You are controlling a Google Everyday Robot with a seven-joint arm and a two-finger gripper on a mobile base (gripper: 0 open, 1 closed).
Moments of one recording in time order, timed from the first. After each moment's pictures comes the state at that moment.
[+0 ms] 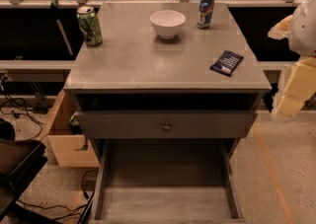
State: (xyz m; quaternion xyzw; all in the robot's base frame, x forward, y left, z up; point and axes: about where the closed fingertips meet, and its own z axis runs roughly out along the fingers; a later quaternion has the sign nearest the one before) arm 0.438 -0.216 0.977 -0.60 0.78 -0.04 0.16
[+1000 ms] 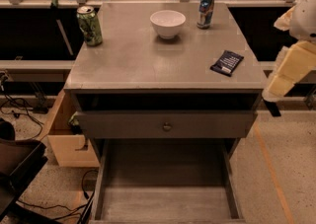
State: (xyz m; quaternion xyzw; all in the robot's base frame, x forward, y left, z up) arm 0.476 -0.229 0.980 -0.55 0.81 -0.02 0.20
